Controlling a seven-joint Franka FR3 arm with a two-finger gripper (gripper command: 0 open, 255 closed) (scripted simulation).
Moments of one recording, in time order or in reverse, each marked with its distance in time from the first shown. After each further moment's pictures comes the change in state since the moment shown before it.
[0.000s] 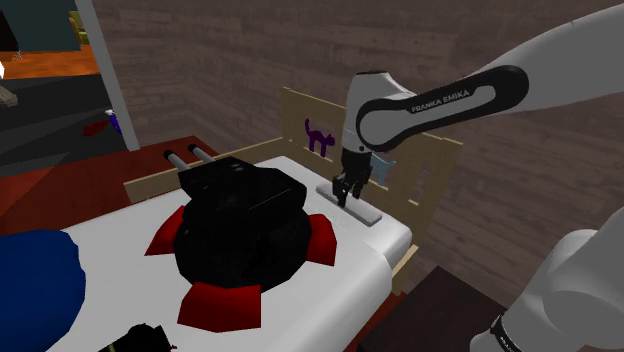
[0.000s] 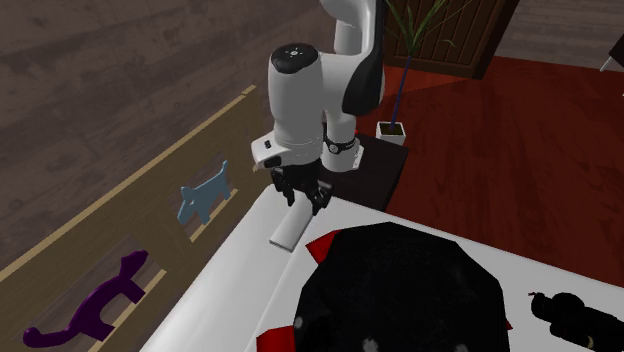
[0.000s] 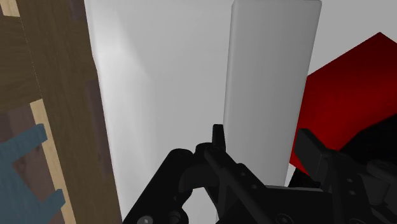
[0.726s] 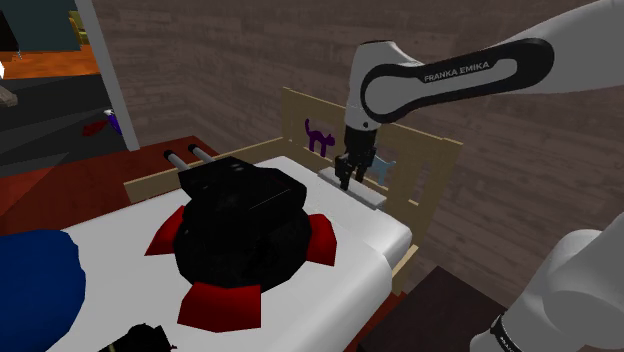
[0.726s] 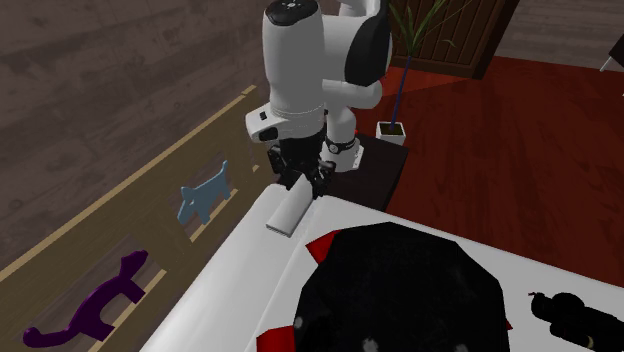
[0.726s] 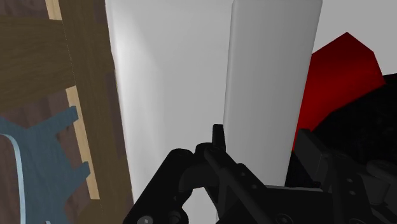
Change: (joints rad) arm -0.001 -0.045 -0.006 0.106 0.003 -0.150 -0.003
